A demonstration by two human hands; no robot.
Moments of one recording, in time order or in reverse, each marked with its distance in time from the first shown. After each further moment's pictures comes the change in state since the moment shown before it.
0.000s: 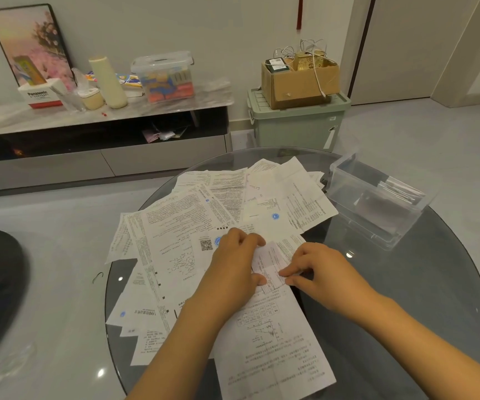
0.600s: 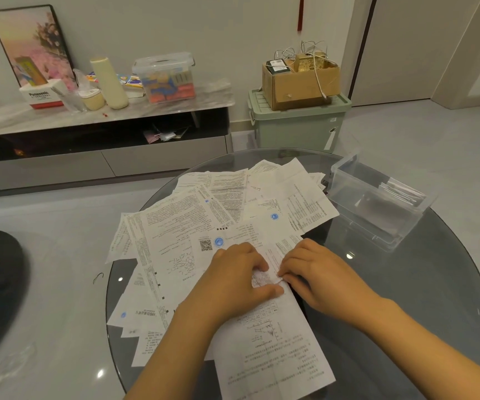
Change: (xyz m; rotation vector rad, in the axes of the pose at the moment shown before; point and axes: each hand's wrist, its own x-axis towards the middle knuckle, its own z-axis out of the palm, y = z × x) left_hand -0.006 -0.002 -0.006 0.061 -0.112 0.048; right_hand 0.001 0.007 0.006 -0.233 0.109 -0.344
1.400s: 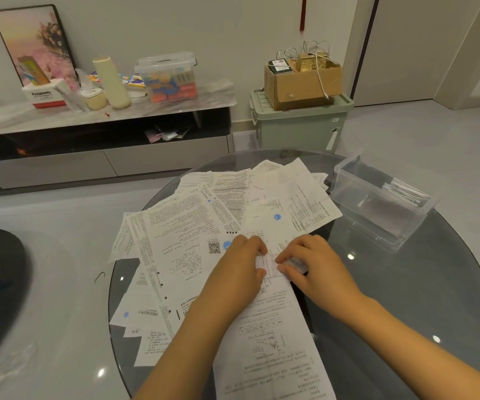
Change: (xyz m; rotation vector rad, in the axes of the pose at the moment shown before) left_hand 0.010 0.002 0.006 -0.121 0.116 -0.094; right_hand 0.010 0.001 0.019 0.176 0.120 0.295
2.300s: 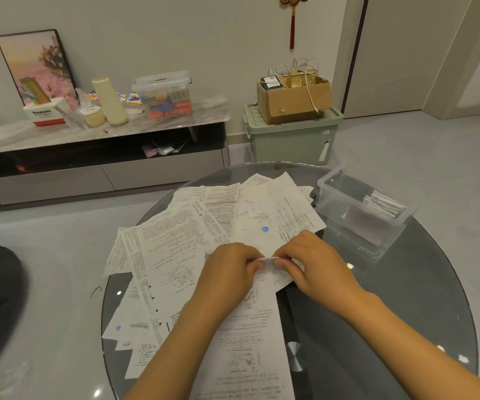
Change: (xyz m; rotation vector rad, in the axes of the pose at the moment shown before) left_hand 0.006 0.021 -0.015 0.020 0.082 0.029; right_hand 0.006 -0.002 -0.034 -0.064 0.097 -0.171
